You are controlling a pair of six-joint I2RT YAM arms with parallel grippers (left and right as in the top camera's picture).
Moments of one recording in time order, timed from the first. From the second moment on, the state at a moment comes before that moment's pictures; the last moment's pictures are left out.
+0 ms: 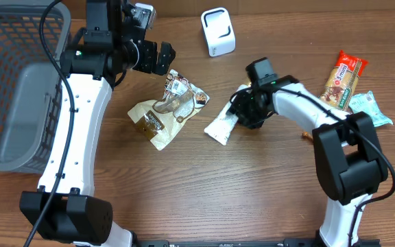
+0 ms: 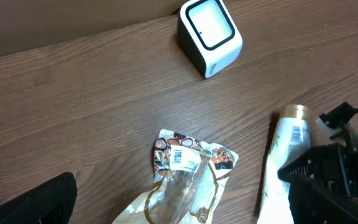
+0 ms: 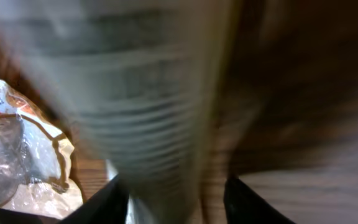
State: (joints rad) left arm -0.09 1.72 1.76 -0.89 0.25 0.12; right arm 0.37 2.04 1.36 -0.62 -0.37 0.95
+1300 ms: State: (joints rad) left arm -0.09 1.72 1.76 -0.89 0.25 0.12; right arm 0.42 2.03 1.50 -0.91 -0.30 0.21
